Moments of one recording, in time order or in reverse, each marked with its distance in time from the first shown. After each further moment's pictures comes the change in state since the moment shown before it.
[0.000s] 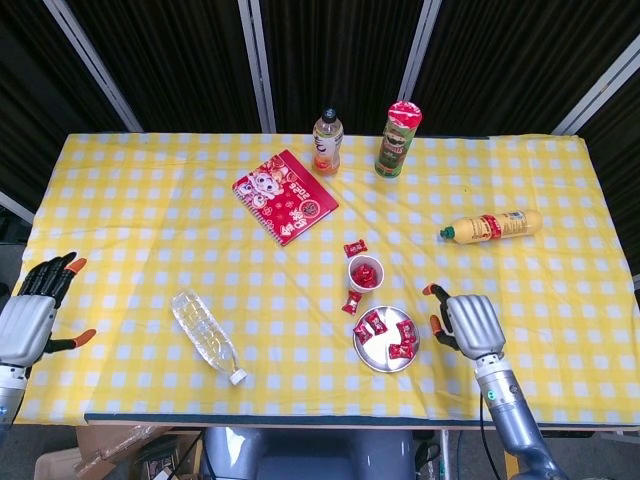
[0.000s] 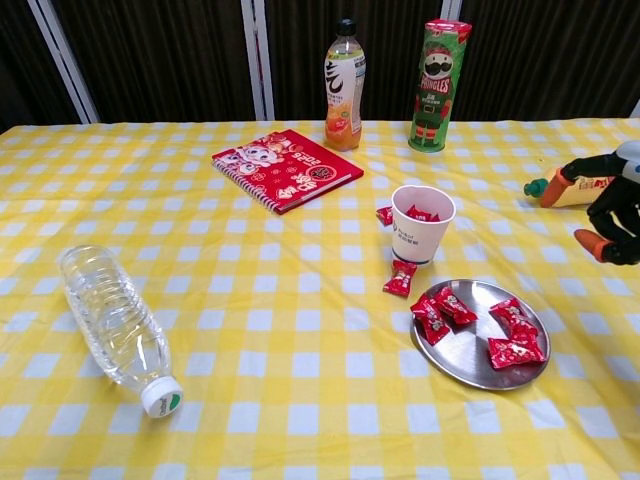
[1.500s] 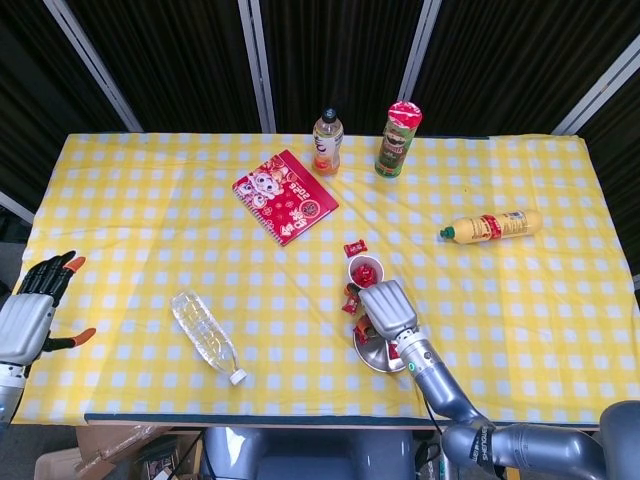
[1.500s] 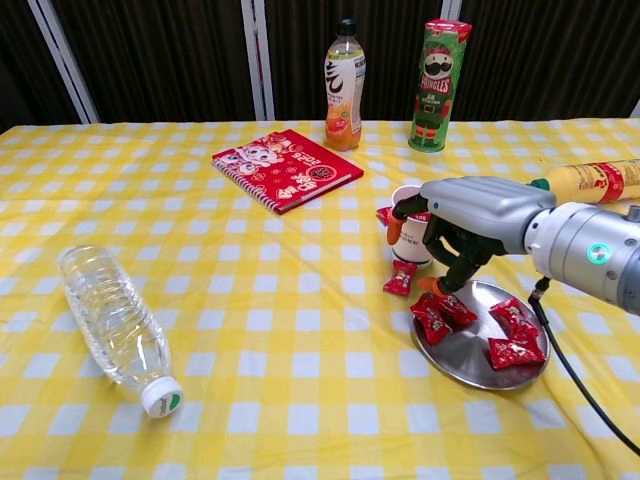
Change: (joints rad) left arm -0.004 0.006 -0.003 0.005 0.002 -0.009 -0.040; right arm 0.242 -0.241 0.129 0.170 0.162 -0.287 -0.229
